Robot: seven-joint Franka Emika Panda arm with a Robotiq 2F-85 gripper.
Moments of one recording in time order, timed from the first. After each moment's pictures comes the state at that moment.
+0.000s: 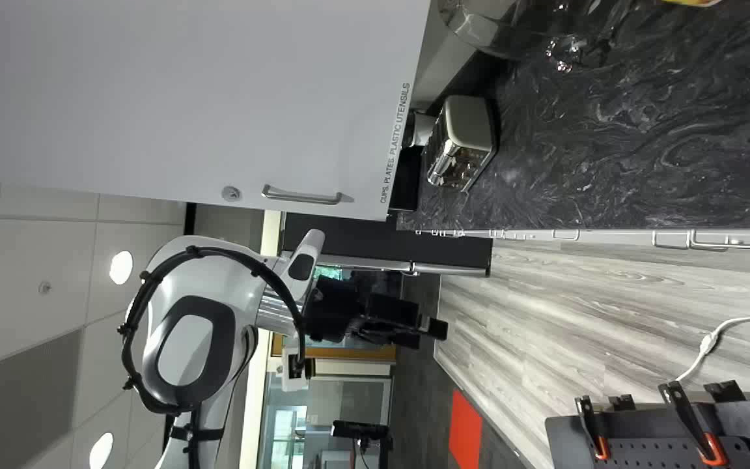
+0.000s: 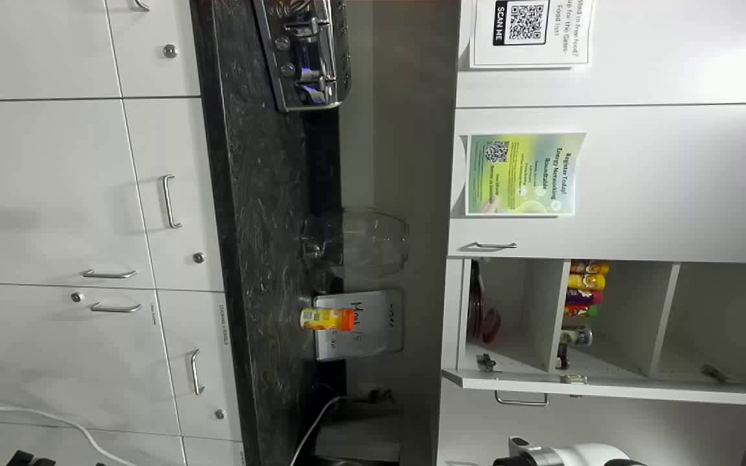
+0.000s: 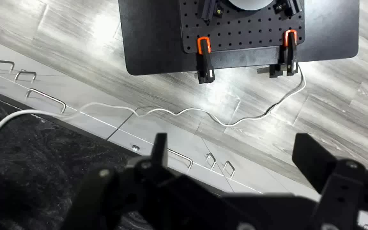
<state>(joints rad) -0.16 -0.63 -0.31 -2.27 -0.16 1.47 -0.31</state>
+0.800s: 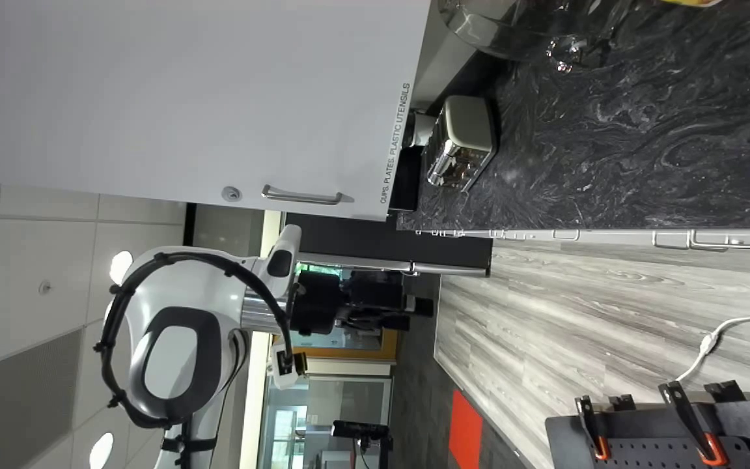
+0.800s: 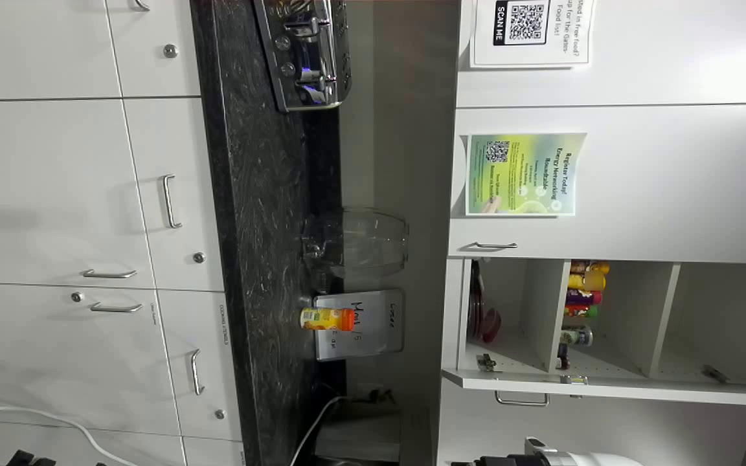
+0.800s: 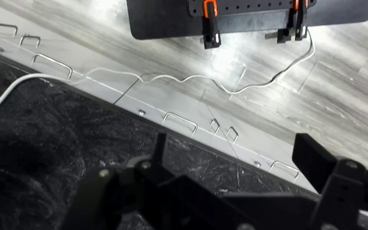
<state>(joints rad) -0.16 -0.67 -0.31 -2.27 -0.15 1.57 -0.31</state>
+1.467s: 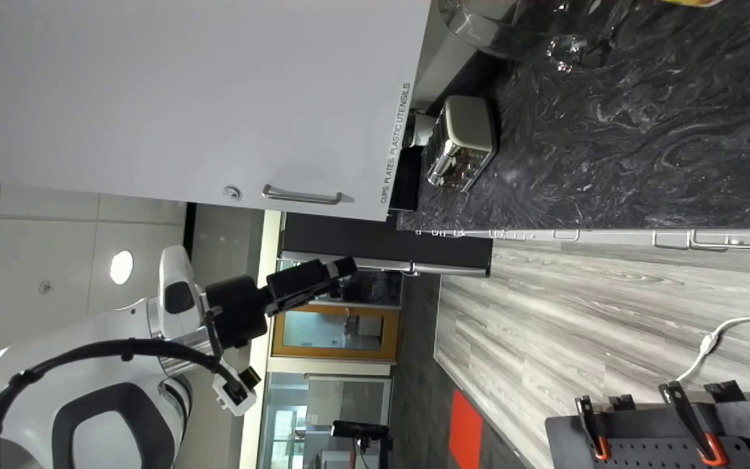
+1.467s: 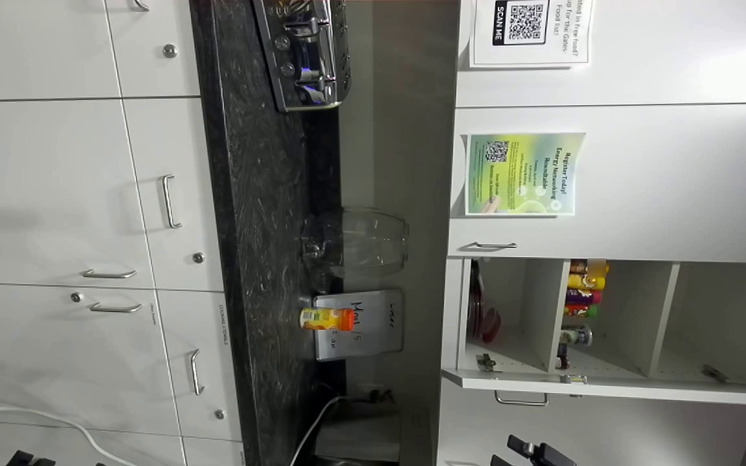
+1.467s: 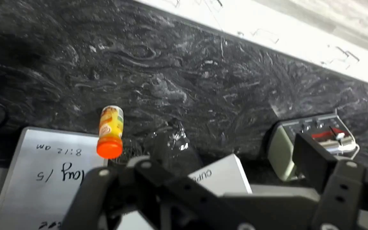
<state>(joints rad) -0.16 -0.85 -0.35 -2.27 0.00 1.87 -0.26</state>
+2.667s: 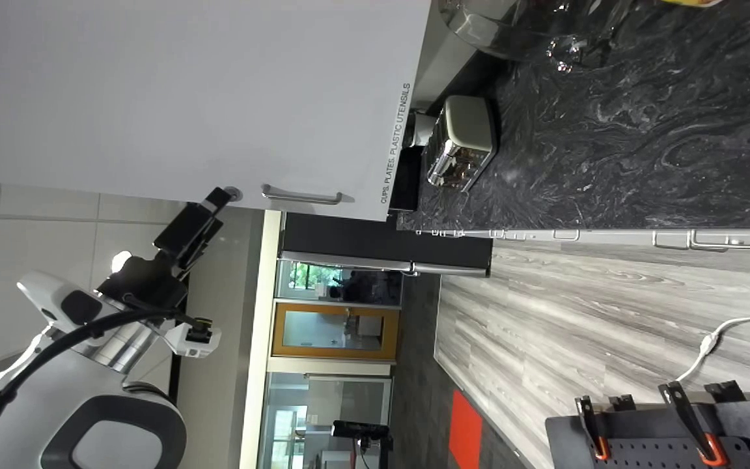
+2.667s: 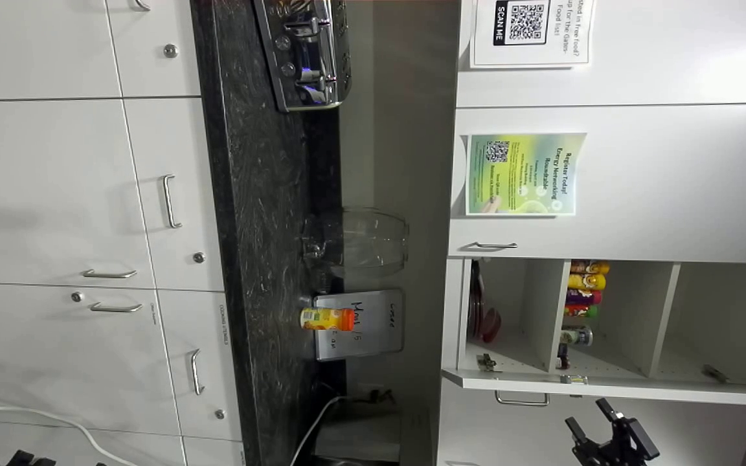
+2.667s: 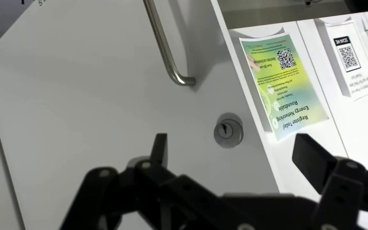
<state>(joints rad) -0.05 -0.91 -0.35 -2.28 0.22 2.52 -0.21</state>
